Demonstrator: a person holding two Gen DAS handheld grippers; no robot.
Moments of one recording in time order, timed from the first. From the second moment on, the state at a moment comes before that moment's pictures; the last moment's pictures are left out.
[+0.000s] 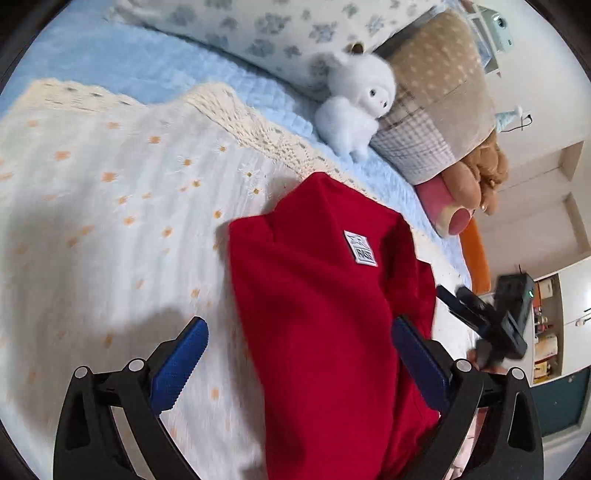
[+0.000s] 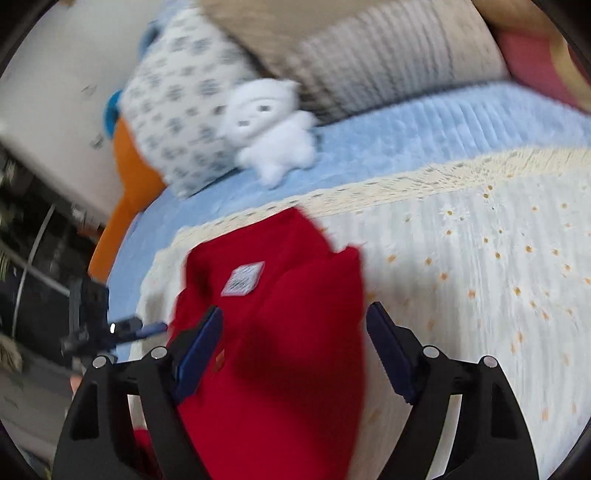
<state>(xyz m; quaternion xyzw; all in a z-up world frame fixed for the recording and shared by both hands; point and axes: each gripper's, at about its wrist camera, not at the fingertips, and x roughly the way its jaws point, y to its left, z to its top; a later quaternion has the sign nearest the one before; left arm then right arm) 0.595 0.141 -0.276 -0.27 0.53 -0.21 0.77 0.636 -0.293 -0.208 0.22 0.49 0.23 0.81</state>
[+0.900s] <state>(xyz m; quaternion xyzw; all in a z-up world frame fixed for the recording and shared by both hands) 0.509 0.106 -0.155 -0.25 0.37 -0.31 0.84 0.516 -0.287 -0.112 0.15 0.38 0.42 0.81</state>
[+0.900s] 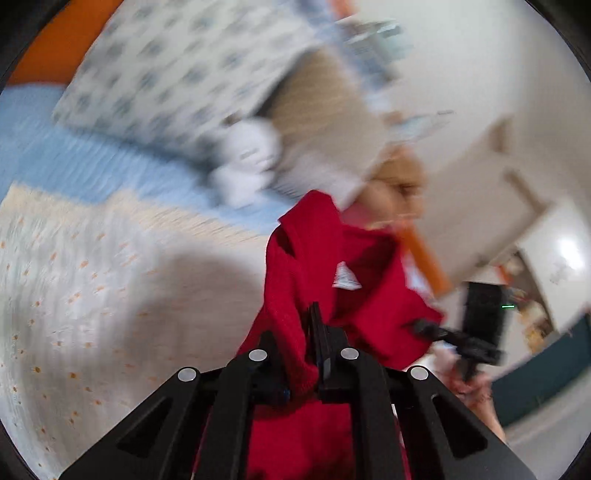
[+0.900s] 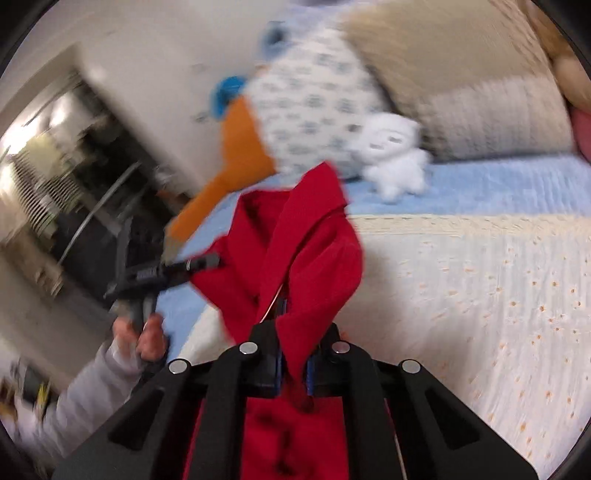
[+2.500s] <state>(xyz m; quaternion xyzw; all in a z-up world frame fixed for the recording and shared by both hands) 0.323 0.069 -0.265 -0.27 0.45 -0.35 0.78 0.310 -0.272 -0.225 0.12 0.39 0.36 0.84</state>
